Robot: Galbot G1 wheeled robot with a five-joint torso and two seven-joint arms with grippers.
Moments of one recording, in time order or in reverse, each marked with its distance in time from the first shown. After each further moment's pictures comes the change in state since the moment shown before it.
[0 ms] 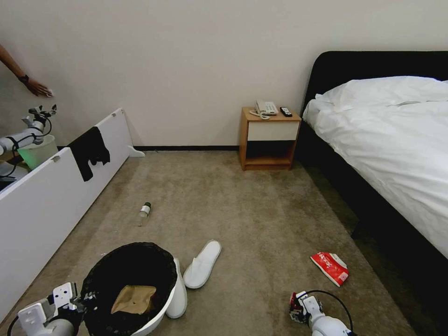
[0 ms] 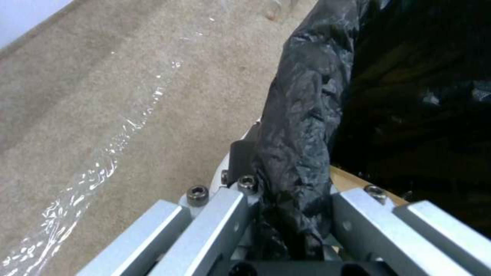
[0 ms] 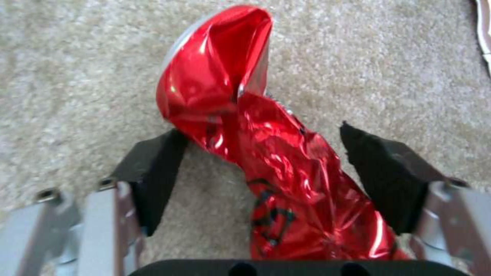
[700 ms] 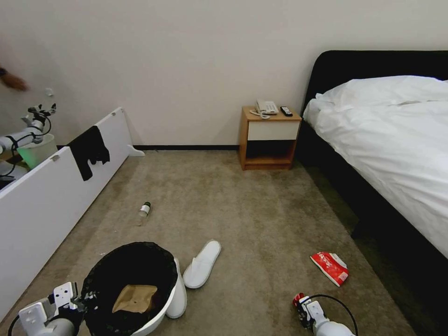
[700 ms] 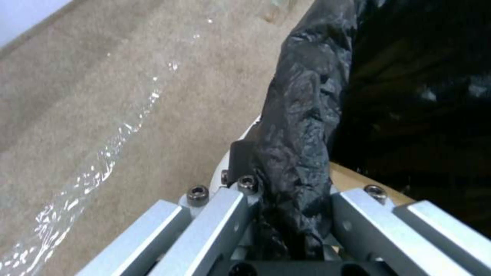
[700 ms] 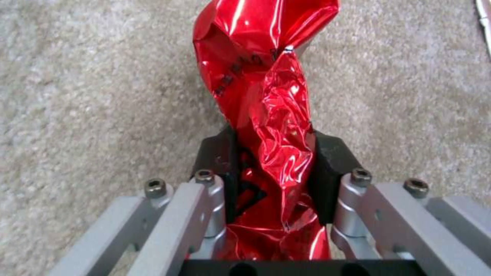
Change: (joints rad) left arm -0.010 -0.001 0.004 0.011 0.001 0.000 -0.002; right arm -0.022 -0.047 -0.014 0.063 0.035 0.014 0.021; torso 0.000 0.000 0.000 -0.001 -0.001
